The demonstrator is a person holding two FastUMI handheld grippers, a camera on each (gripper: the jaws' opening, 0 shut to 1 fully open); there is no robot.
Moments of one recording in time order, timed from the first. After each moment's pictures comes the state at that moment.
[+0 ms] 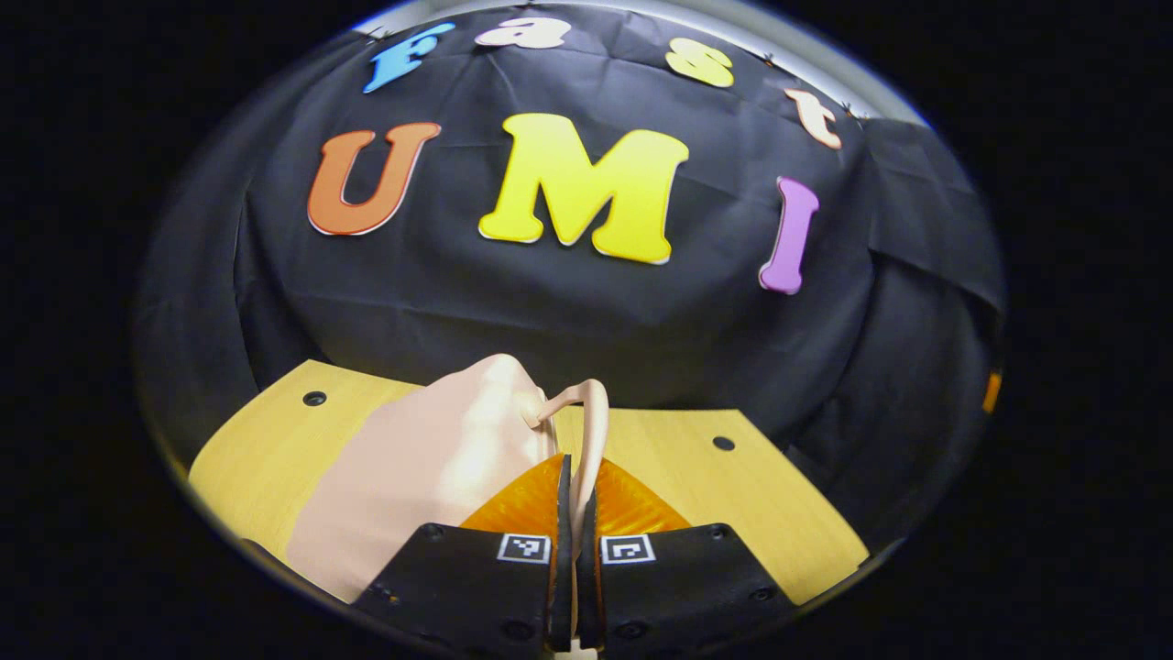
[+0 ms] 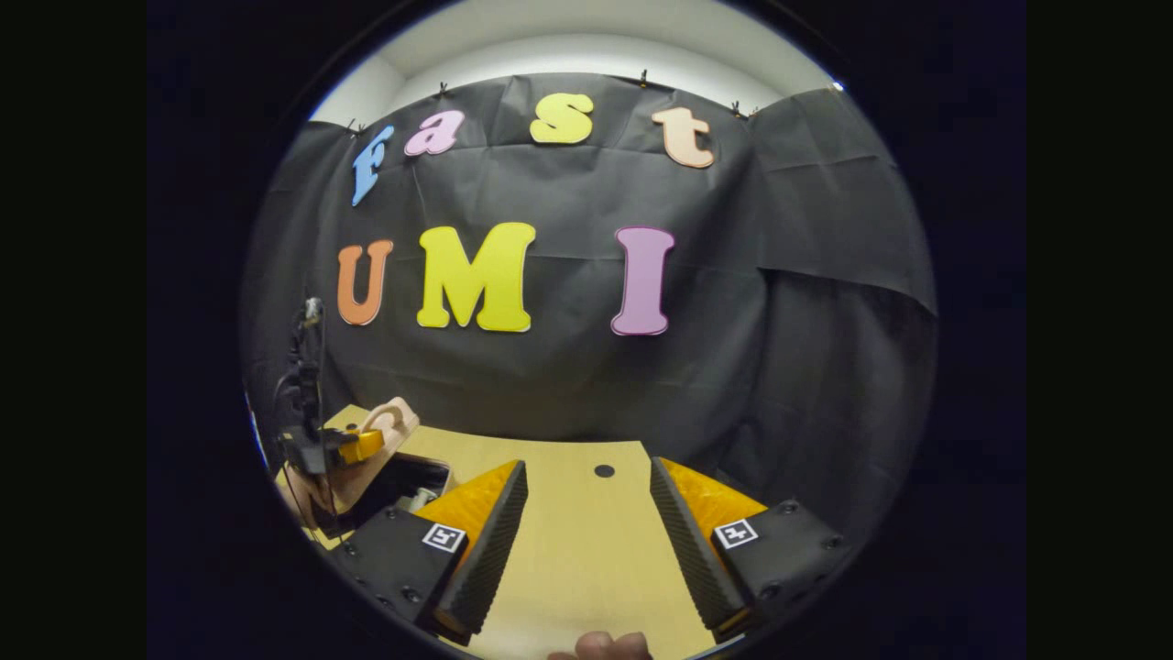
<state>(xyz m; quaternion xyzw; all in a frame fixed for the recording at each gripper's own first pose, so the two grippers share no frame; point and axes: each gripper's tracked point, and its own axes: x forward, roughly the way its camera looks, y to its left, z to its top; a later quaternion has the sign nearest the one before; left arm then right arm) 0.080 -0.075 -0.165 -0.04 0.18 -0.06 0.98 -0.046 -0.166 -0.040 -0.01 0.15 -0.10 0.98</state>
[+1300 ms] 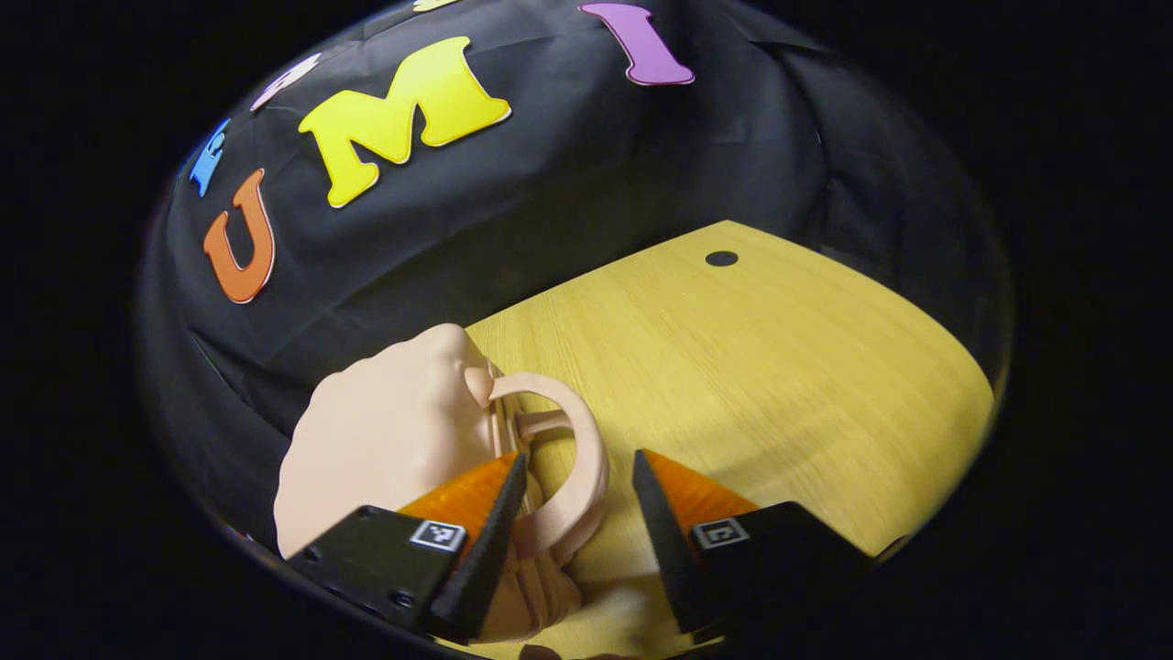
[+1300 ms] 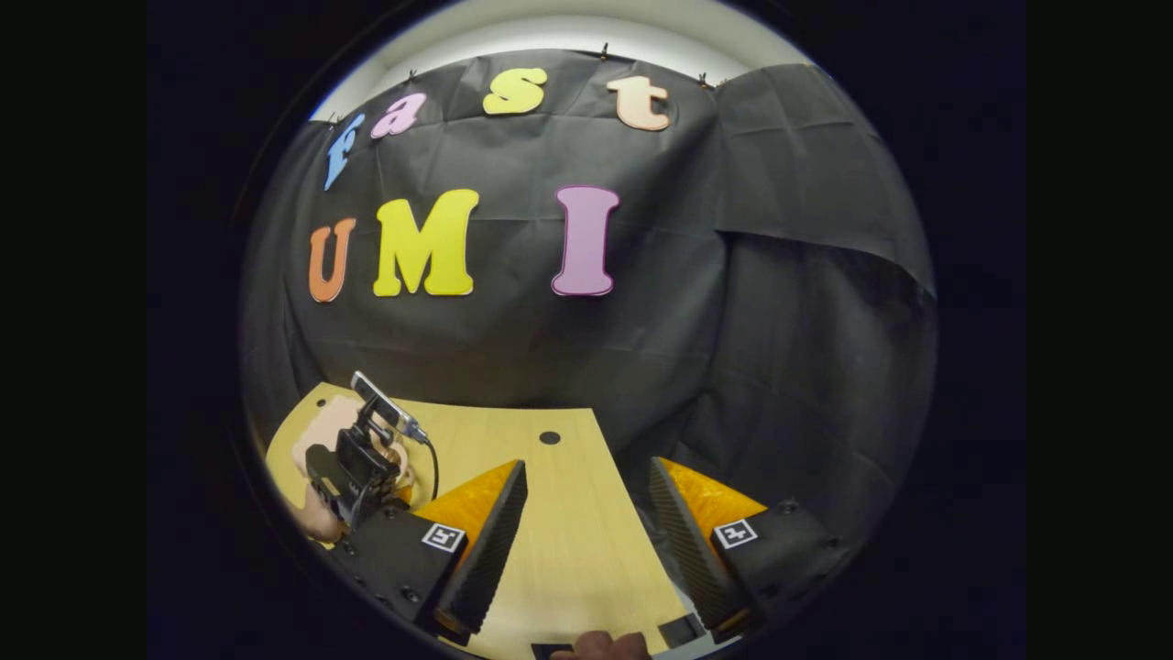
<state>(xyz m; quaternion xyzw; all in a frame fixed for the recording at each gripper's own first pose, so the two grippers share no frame) 0.064 -0.159 -0.290 0.20 0.30 -0.07 0.93 -0.069 -0.252 -0.088 0.01 0.20 -0.14 0.97</state>
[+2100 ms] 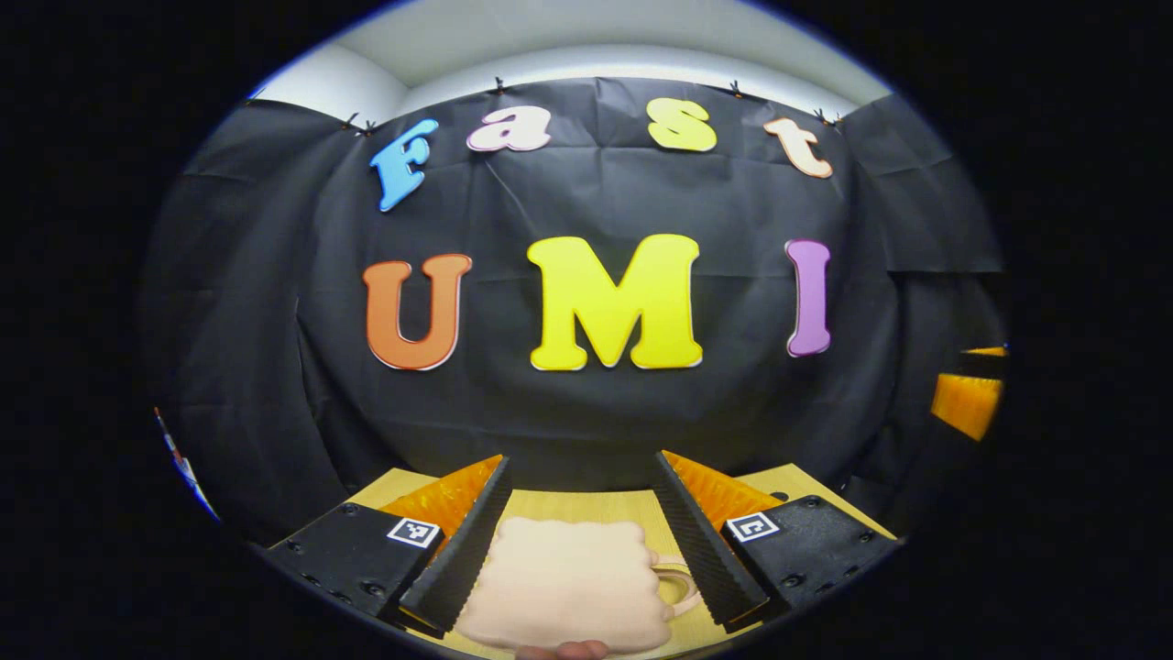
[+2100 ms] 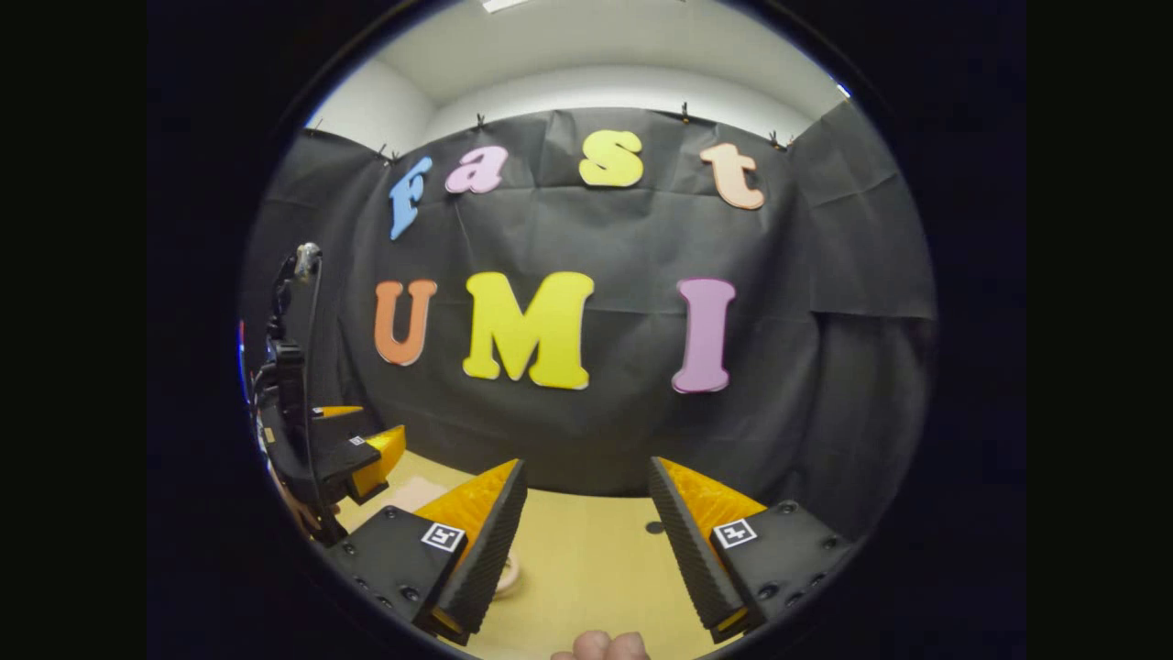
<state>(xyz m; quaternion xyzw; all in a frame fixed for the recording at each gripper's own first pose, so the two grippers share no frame) 0.053 -0.007 -0.013 0.02 0.03 0.03 1.00 0.029 -0.064 0.020 0.01 0.05 0.00 1.00</state>
